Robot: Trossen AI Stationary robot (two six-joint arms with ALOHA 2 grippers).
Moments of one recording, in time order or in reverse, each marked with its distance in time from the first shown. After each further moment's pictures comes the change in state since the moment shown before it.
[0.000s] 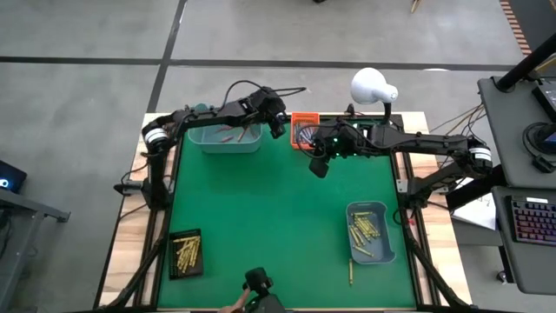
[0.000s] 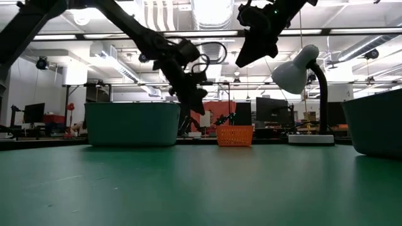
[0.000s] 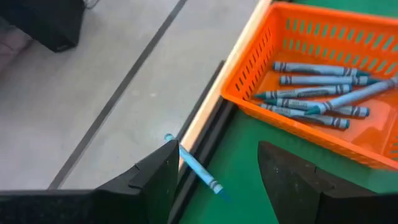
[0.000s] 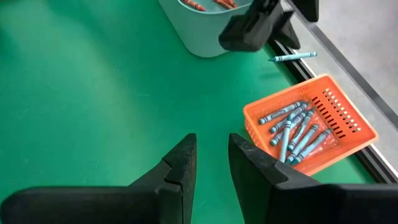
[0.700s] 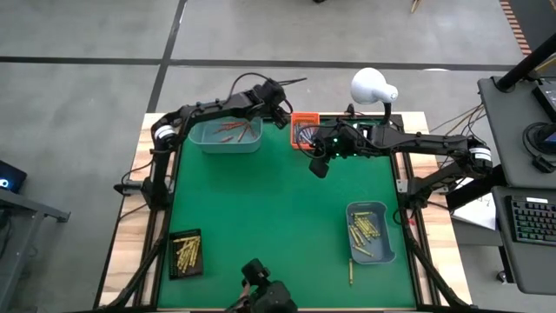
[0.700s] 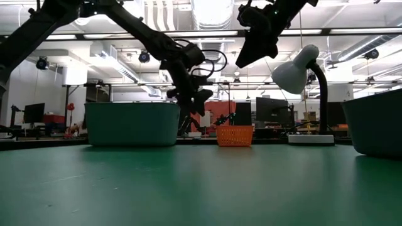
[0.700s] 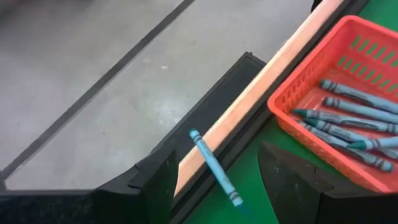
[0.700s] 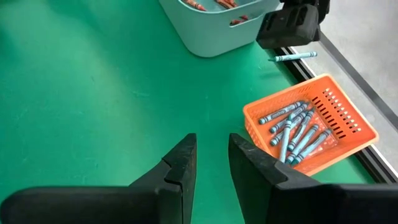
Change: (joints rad) left arm 0.033 0.110 0.197 -0.169 -0.072 -0.216; right arm 0.000 0.000 -0.006 0.006 0.000 -0.003
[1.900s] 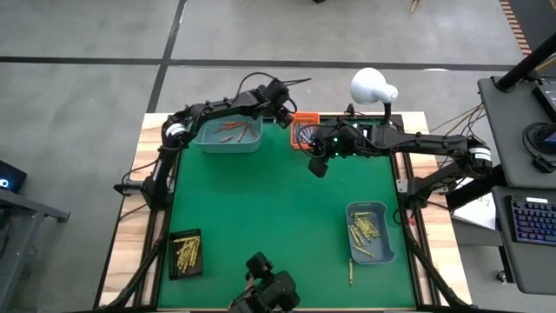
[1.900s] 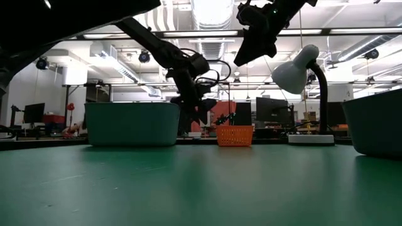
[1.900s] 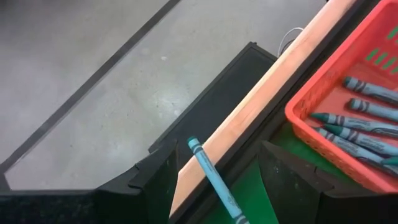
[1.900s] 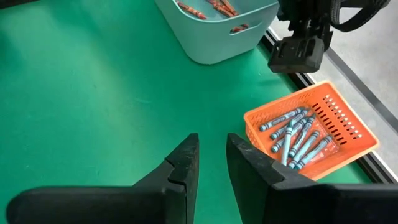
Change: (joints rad) left arm 0.017 0.124 0.122 -0.043 0.000 0.001; right arm 0.000 0.000 0.000 0.026 0.001 0.001
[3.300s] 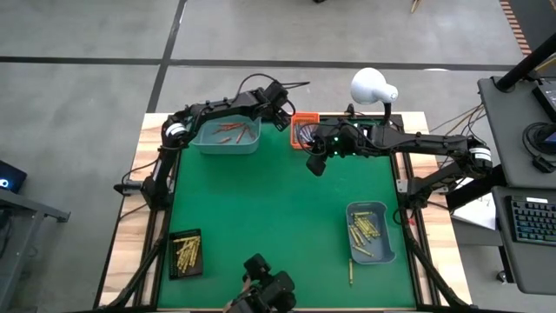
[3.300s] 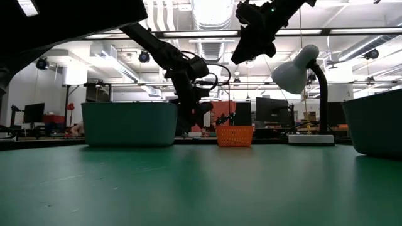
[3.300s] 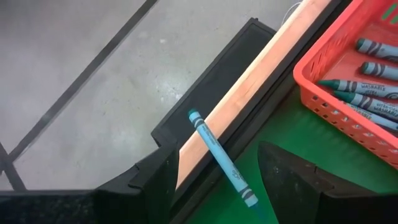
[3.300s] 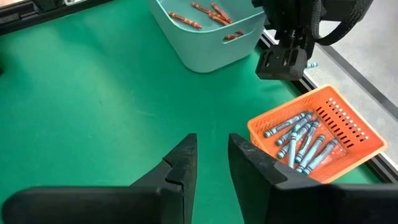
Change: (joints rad) left arm 0.004 0.001 -0.012 -0.063 0.000 0.021; right arm -0.001 -0.001 0.000 0.036 0.000 0.051
